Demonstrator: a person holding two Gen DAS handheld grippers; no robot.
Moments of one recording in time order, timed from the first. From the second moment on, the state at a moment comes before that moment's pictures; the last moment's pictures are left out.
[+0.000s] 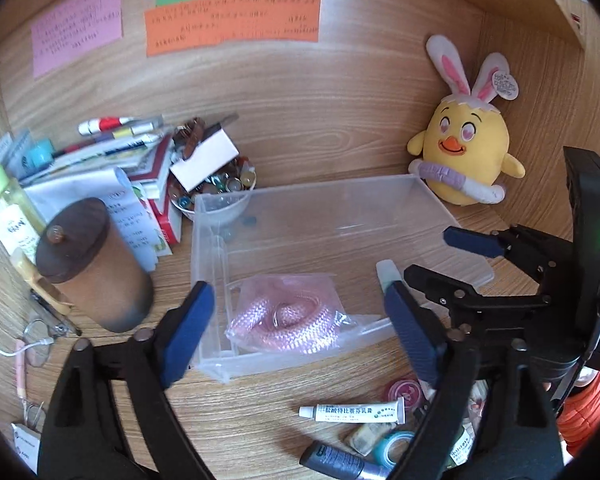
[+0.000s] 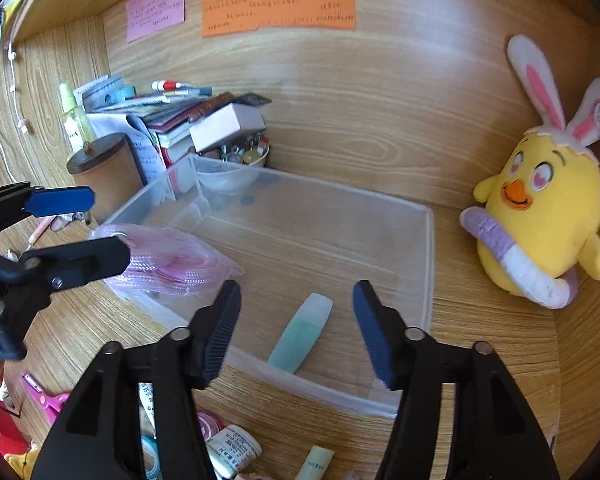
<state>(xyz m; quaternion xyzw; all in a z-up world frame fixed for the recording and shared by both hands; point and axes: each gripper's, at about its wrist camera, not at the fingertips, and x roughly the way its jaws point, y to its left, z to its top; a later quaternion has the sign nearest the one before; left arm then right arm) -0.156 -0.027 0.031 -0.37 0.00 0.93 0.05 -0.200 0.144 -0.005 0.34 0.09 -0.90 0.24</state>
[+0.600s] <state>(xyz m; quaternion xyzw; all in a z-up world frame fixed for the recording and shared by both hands) -0.074 0.010 0.008 -0.36 0.01 0.93 0.07 -0.095 0.214 0.004 0.30 0.07 -0.93 0.21</state>
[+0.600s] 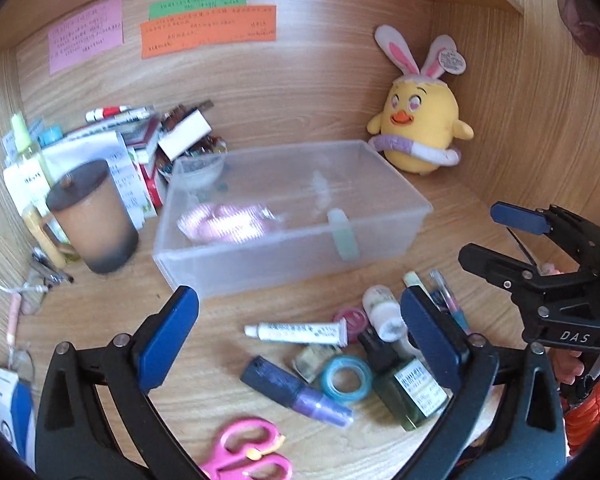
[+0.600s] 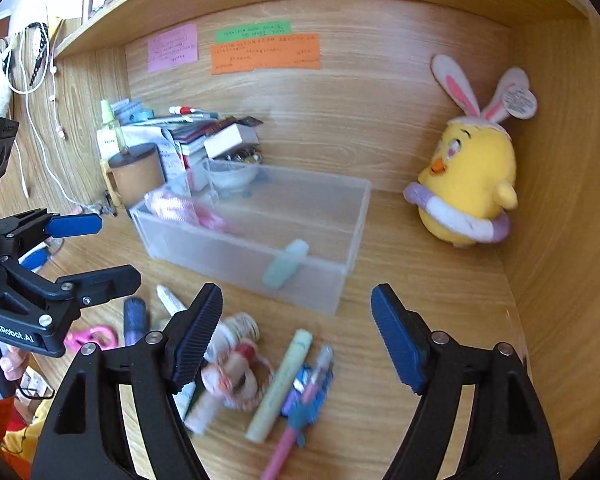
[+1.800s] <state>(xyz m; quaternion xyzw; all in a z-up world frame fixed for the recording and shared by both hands) -0.032 0.064 -0.055 -0.41 0.00 0.91 0.11 -0.076 0.247 -0.077 0.40 0.03 -0.90 0.19</state>
